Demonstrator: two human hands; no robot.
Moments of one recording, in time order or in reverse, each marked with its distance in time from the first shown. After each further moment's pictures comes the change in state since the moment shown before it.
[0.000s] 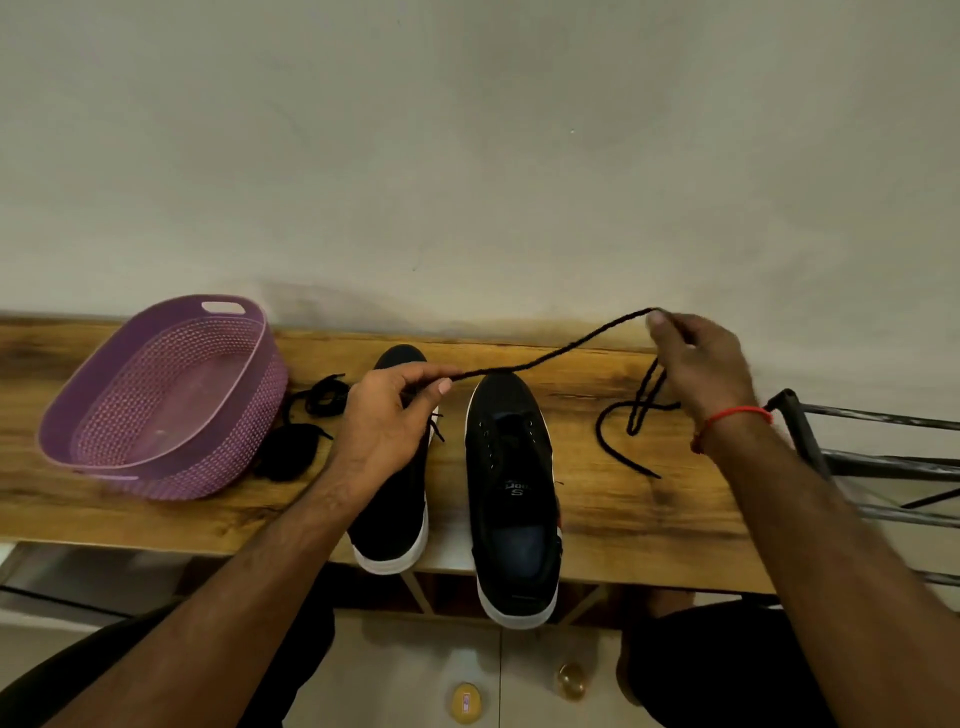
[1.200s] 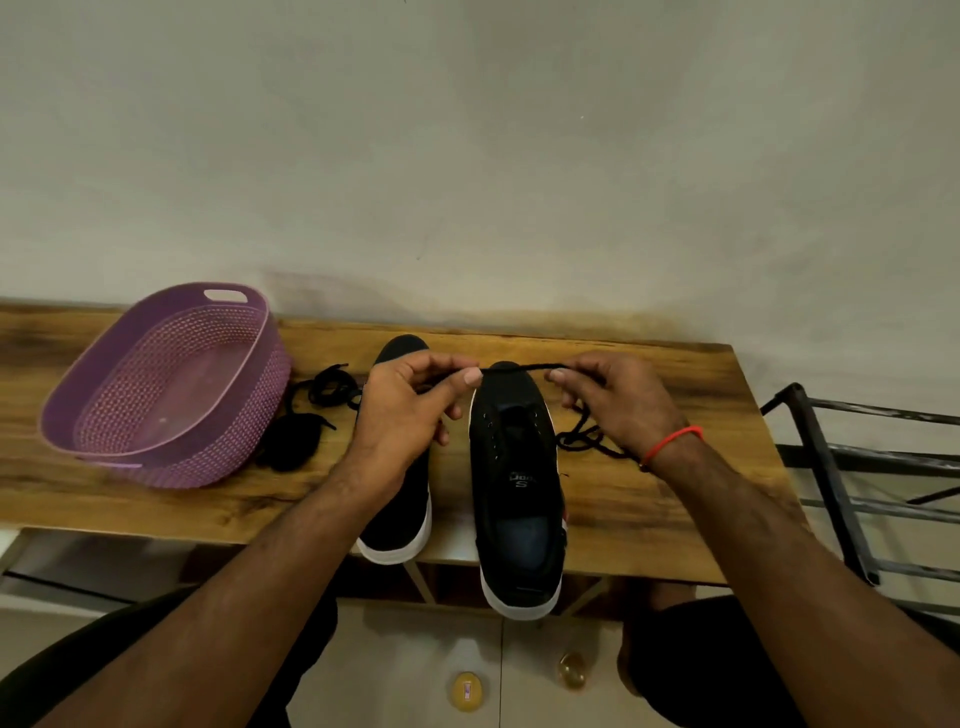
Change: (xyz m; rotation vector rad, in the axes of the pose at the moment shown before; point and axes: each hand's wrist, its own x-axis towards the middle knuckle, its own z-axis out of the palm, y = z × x) left_hand -0.006 0.008 0.013 -0.446 -0.009 -0.184; right_hand -0.033 -0.001 0.047 -0.160 -0.402 -0.264
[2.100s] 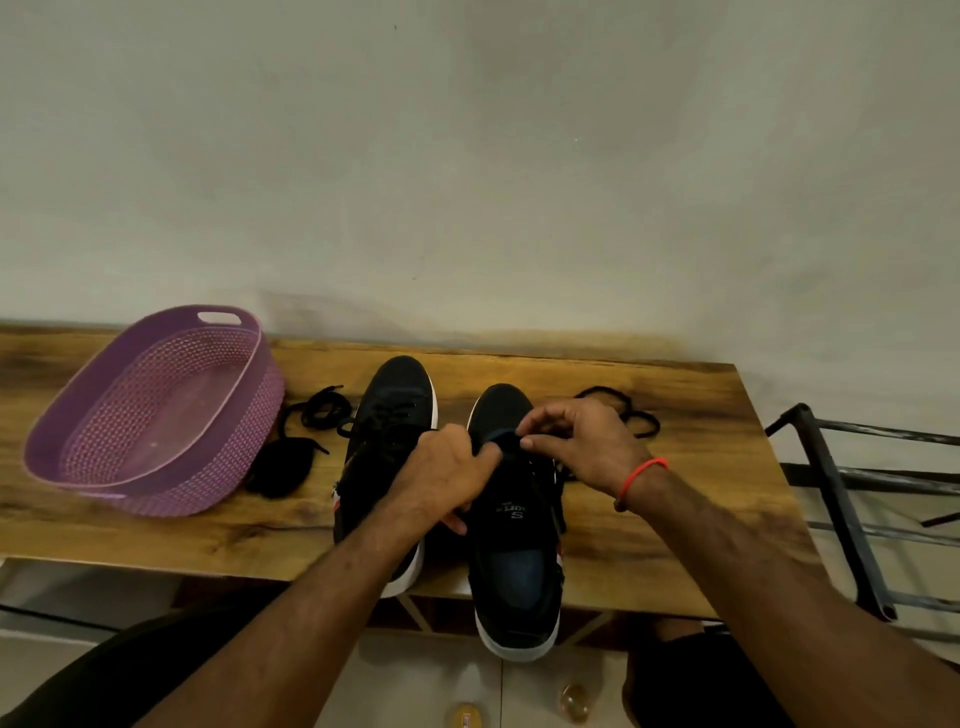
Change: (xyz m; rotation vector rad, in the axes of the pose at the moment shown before) left_hand 0.010 -0.014 0.041 0.767 -0.248 -0.403; right_hand 0.010 0.022 0.027 0.014 -0.228 0.082
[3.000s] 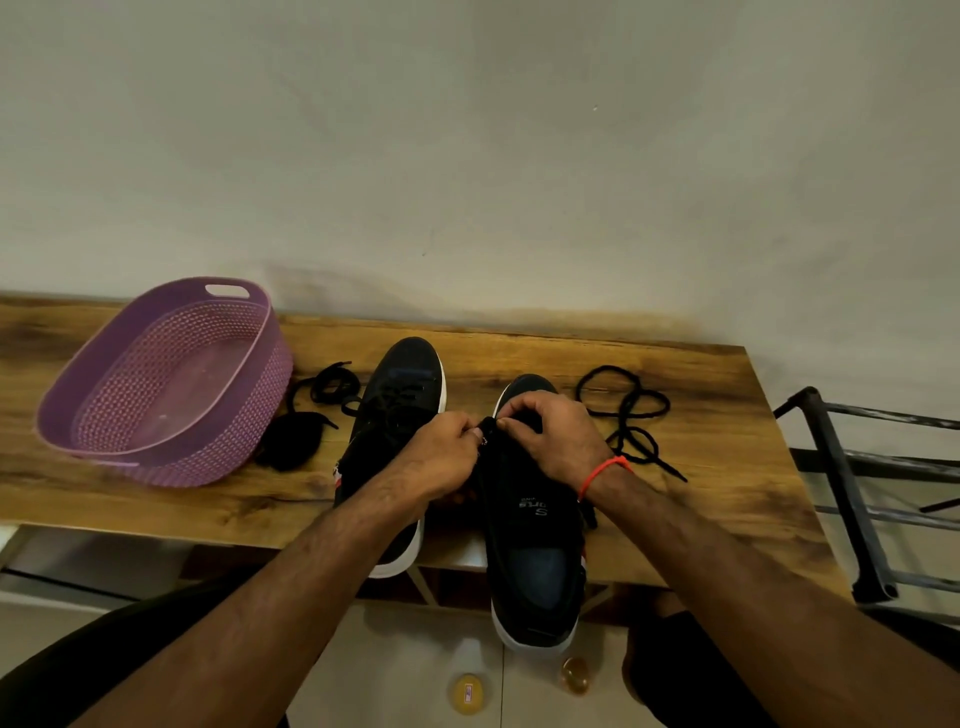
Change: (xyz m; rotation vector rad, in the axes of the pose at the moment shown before) left_hand -0.003 -0.028 0.000 -0.363 -0.088 0.048; right_hand 0.003 -0.012 0.046 -0.176 0.082 -0.035
